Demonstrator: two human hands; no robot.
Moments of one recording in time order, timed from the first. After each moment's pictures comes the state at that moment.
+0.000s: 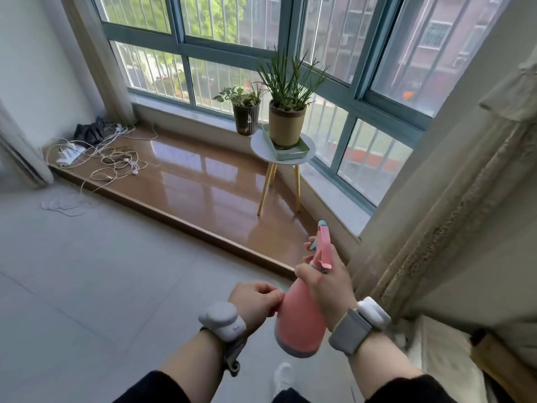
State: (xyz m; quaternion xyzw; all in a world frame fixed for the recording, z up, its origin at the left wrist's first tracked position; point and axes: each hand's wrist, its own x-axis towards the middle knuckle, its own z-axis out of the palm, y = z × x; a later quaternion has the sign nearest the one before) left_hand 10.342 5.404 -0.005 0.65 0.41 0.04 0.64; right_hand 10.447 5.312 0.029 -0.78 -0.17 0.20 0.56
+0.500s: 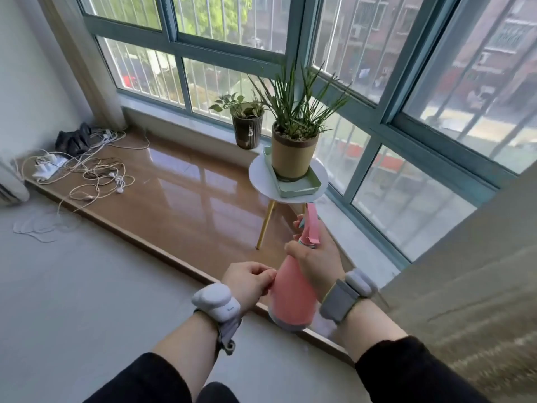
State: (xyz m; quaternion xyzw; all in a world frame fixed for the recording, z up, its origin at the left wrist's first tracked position) left_hand 10.595 5.634 -0.007 0.66 0.42 0.10 0.62; right_hand 10.705 5.550 0.038 -0.77 -0.21 0.22 0.56
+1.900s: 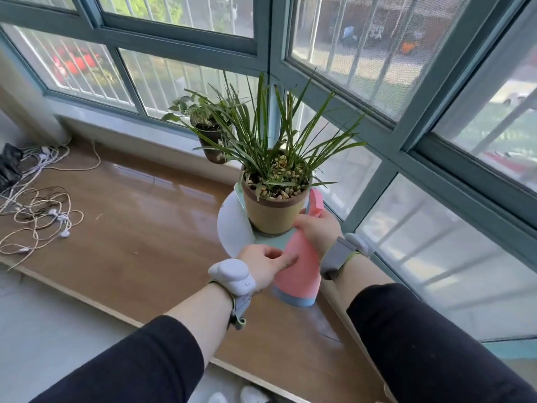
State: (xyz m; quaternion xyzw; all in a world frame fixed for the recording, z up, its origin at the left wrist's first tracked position) left_hand 10.948 5.881 -0.034 0.77 0.35 -0.03 0.53; right_hand 11.078 5.808 -0.015 -0.81 -0.04 0.27 0.52
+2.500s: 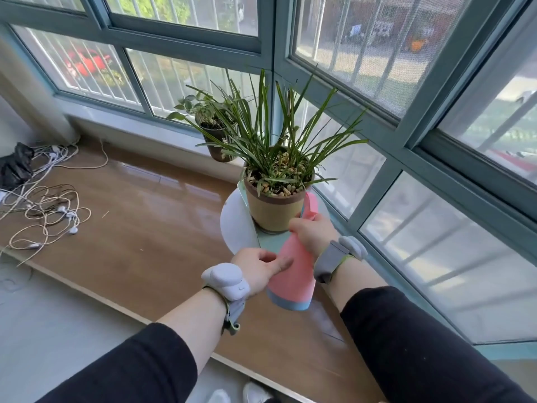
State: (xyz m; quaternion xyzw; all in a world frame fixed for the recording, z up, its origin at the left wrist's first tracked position) left_hand 10.931 5.876 -0.035 0.75 0.38 -0.04 0.55; right_hand 11.068 5.810 -0.029 -0.83 -0.05 0.29 0.48
